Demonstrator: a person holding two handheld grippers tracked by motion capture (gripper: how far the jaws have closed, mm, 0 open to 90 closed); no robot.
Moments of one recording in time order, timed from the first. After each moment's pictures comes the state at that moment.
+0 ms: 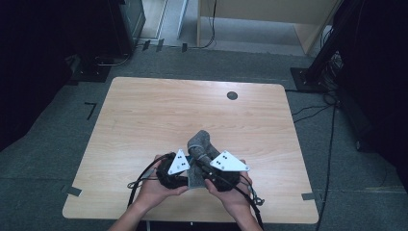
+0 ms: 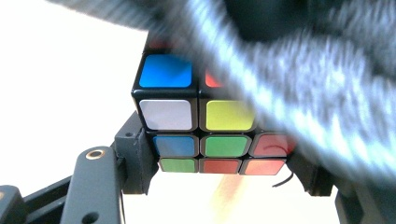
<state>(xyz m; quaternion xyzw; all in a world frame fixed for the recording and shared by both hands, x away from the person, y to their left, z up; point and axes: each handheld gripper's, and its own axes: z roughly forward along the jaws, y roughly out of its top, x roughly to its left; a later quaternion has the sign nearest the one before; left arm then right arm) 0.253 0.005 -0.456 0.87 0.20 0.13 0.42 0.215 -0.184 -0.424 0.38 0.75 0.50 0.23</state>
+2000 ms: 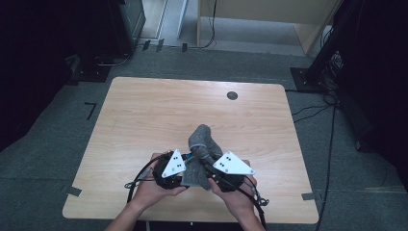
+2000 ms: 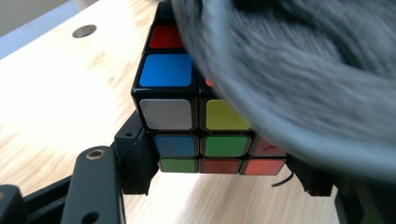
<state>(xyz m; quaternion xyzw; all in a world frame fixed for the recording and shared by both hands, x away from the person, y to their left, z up) 0.248 0.012 -0.446 0.86 0.17 0.16 0.45 0.209 -0.191 -0.409 0.35 0.74 0.50 0.27</state>
